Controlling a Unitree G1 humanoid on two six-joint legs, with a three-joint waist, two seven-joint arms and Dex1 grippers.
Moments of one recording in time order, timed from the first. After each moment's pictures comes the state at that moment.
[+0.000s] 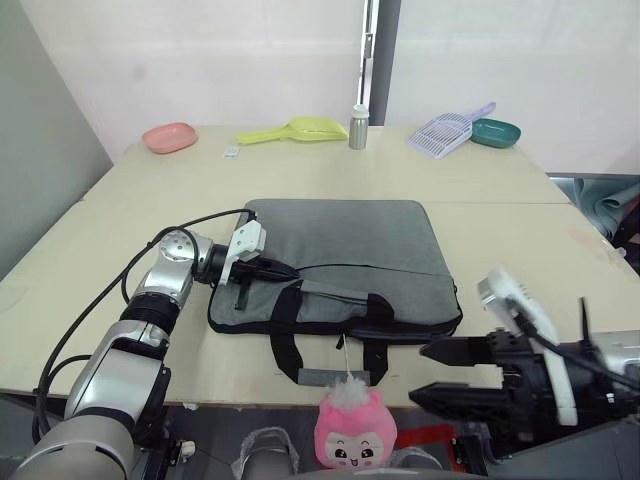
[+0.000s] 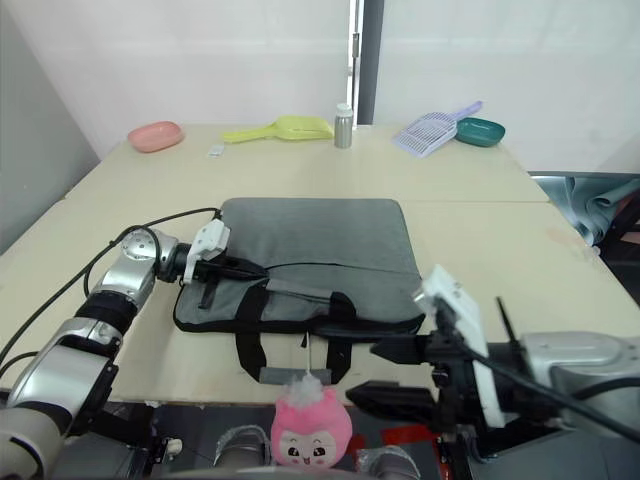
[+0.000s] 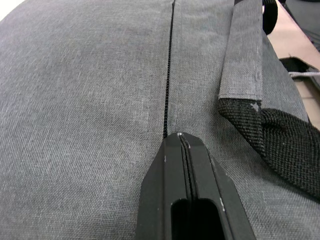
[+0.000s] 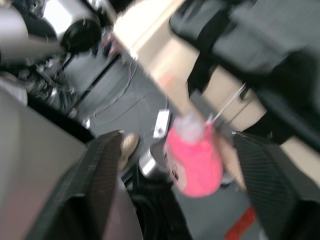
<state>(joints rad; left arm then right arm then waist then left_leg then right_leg) -0.72 0.55 -0.17 0.79 -0.22 -0.27 -1.56 0.12 -1.21 -0.31 -0.83 1.79 1.03 0.27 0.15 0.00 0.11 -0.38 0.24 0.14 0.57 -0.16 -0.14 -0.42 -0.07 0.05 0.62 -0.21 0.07</state>
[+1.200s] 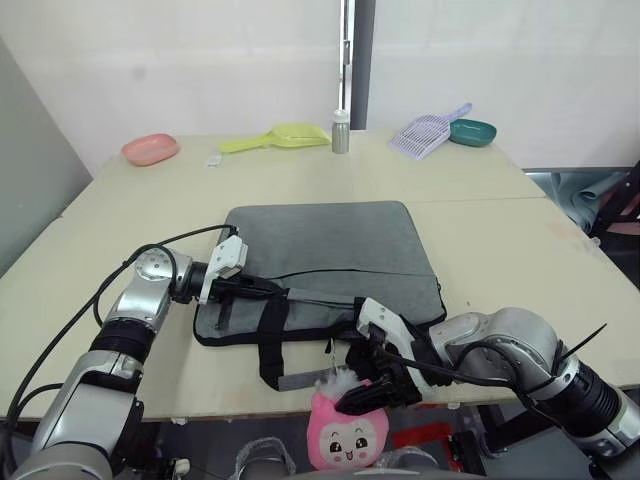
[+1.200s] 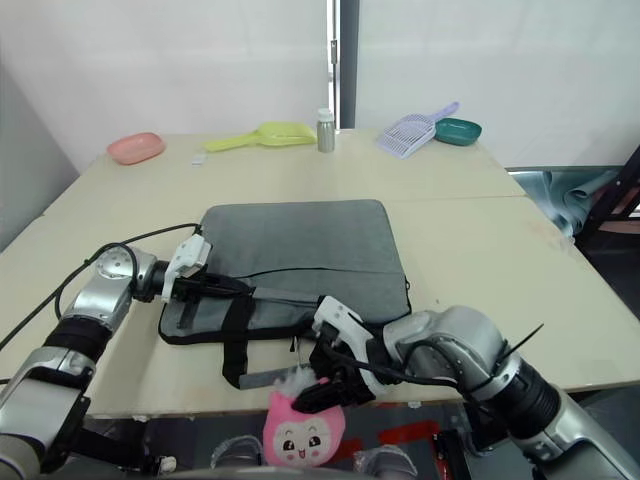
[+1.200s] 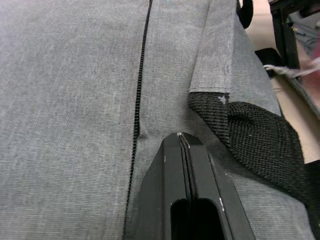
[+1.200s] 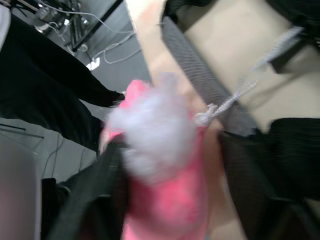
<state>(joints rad) -0.55 0.65 -0.14 0.59 -0.28 -0.12 -1.57 -0.38 -0.66 0.48 -0.43 0.89 1.18 0.61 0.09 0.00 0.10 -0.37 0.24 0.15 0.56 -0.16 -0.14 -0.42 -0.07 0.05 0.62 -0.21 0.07</state>
